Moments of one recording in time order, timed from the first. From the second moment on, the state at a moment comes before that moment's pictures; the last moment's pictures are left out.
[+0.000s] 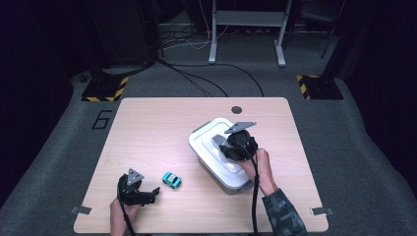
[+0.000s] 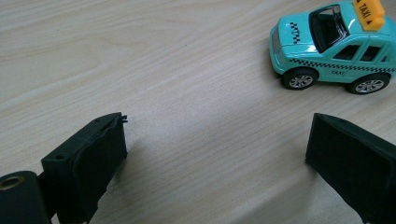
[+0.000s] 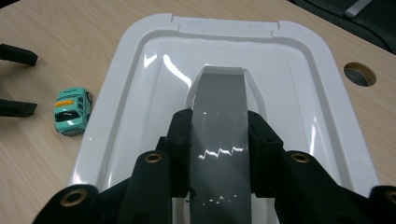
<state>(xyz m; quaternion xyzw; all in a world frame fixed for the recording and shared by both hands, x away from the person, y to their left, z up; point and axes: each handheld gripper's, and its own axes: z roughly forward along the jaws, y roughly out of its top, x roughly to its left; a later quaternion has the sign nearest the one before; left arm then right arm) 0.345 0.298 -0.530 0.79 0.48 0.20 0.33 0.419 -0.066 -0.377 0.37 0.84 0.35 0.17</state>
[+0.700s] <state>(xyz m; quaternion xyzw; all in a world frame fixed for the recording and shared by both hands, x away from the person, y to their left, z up) 0.345 0.298 -0.530 0.79 0.48 0.20 0.33 0.417 -0.065 -0.366 0.36 0.83 0.37 0.19</state>
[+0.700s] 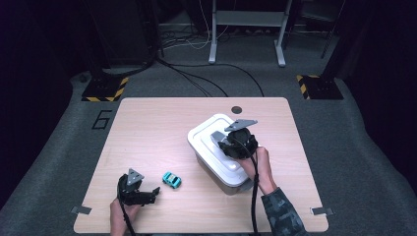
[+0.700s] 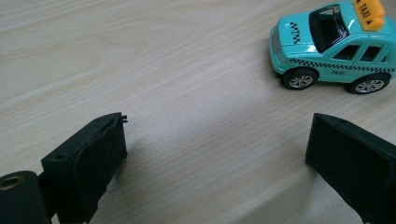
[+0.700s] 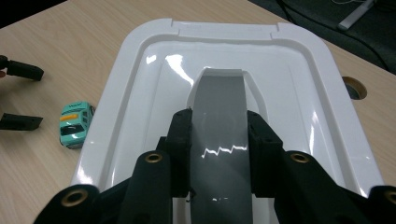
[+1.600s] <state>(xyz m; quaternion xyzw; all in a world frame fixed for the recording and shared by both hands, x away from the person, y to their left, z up) 0.345 0.299 -0.530 0.79 0.47 0.20 0.33 0.414 -0.100 -0.329 0.37 0.81 0.39 0.23</state>
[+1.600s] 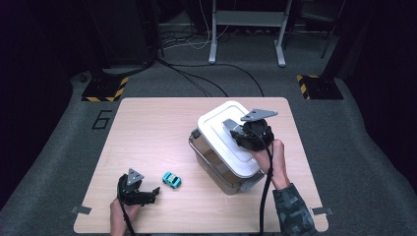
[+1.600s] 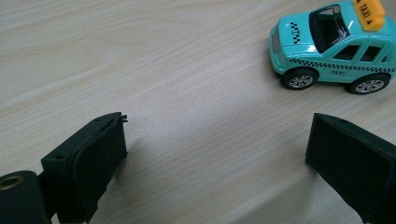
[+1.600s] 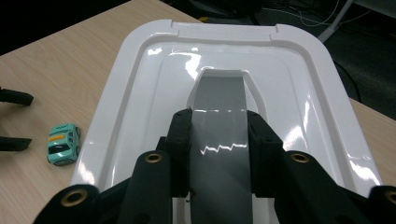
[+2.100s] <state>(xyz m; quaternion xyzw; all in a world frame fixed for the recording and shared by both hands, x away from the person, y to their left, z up) 0.345 0.298 -0.530 0.79 0.48 0.20 0.33 0.414 -0.132 -0.323 0.40 0.79 0.38 0.25</state>
